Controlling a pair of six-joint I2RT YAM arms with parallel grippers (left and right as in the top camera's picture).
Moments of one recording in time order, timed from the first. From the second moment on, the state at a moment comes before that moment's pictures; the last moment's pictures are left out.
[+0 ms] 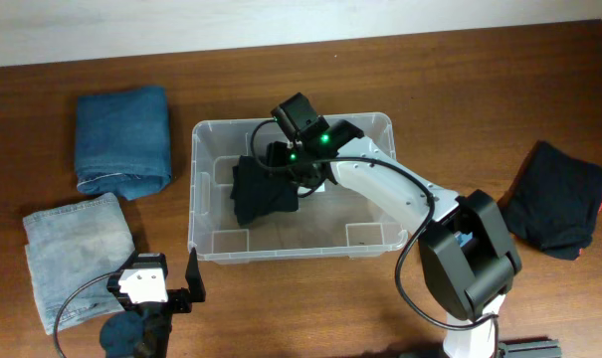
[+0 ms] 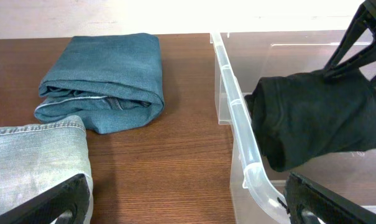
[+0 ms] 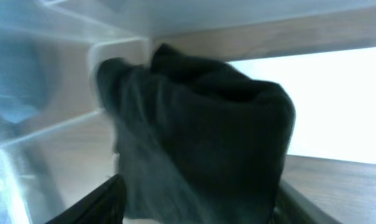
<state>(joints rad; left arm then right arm) 0.07 0.02 0.14 -0.43 0.11 0.03 0.56 1.98 1.54 -0.68 -0.20 0.76</state>
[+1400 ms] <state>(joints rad) 0.07 0.01 0.14 -0.43 0.11 0.03 -1.03 2.06 1.54 -1.01 -0.36 0.23</state>
